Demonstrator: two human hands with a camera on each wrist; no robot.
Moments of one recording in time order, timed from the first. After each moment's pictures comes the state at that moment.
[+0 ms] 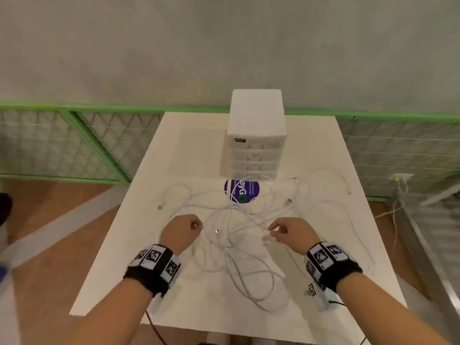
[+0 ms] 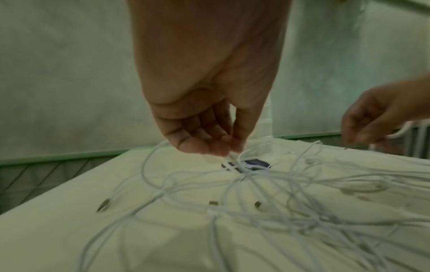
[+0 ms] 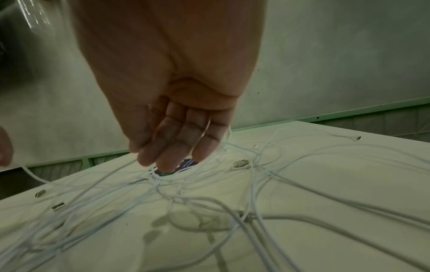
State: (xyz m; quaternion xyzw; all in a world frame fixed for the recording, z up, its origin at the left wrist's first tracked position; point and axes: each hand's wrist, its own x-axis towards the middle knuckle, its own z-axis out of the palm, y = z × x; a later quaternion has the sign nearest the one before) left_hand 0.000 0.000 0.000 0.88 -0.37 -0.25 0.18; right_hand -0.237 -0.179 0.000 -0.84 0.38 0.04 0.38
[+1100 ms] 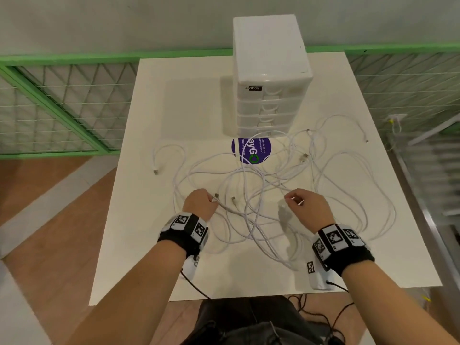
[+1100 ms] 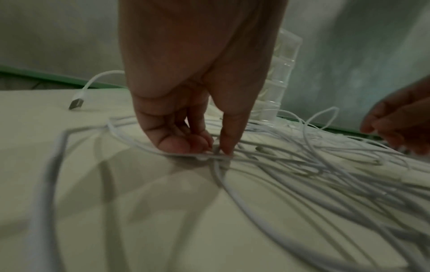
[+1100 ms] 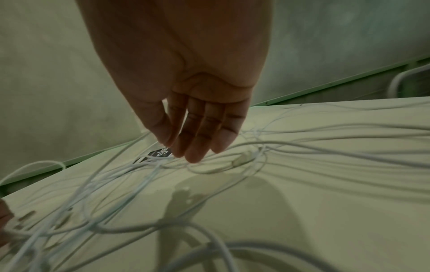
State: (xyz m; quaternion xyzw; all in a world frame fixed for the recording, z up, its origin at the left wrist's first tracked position) left_hand 0.027 -0.016 -0.058 0.86 -0.33 -0.35 0.15; right_hand -0.217 -0.131 -0.038 -0.75 0.55 -0.05 0.35
